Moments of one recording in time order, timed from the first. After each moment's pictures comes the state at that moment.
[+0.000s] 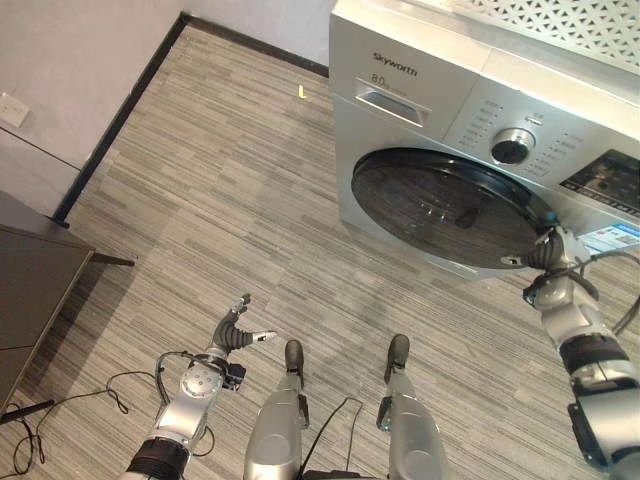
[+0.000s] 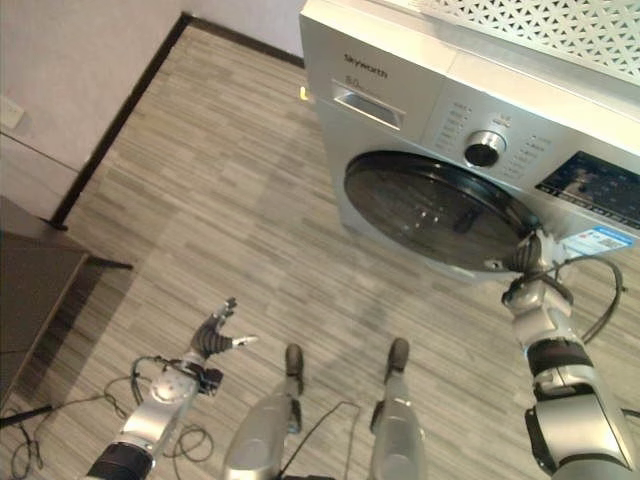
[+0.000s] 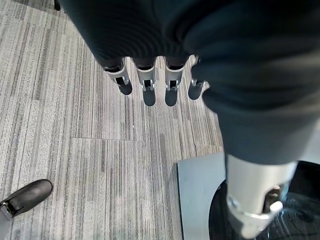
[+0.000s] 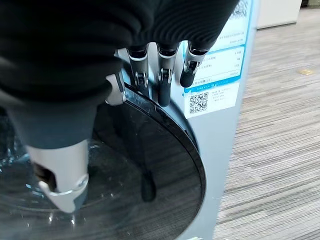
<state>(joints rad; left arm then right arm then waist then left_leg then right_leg) -0.09 0.38 -0.24 0.37 -0.11 -0.02 0.08 -0.60 -0.73 0.18 0.85 -0.31 0.18 -0.34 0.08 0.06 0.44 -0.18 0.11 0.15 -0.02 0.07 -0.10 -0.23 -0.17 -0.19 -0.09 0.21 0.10</state>
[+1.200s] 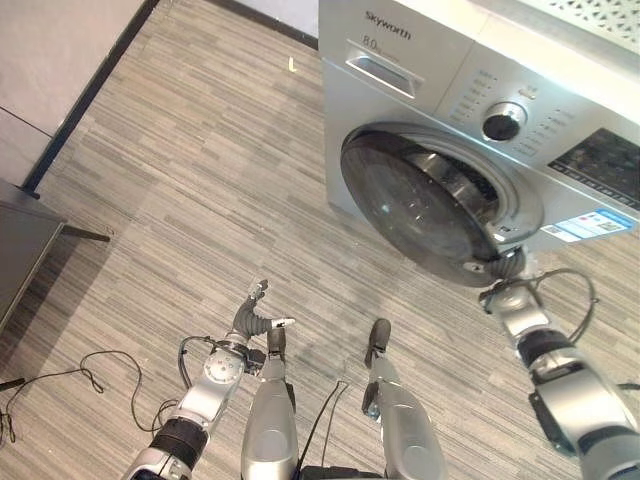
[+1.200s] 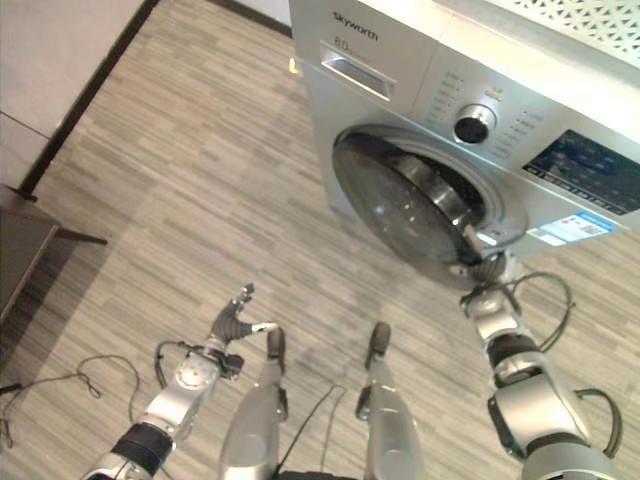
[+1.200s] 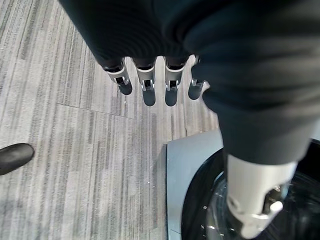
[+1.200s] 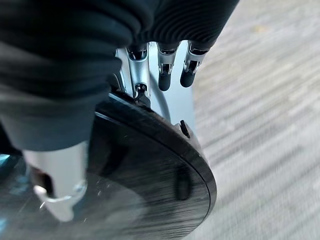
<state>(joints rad) -0.16 0.35 -0.33 0.42 -0.11 -0.05 0.19 -0.62 -0.48 0.42 1.00 0.07 0.09 -0.45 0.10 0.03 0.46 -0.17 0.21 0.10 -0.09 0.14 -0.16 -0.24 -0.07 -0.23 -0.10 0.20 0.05</state>
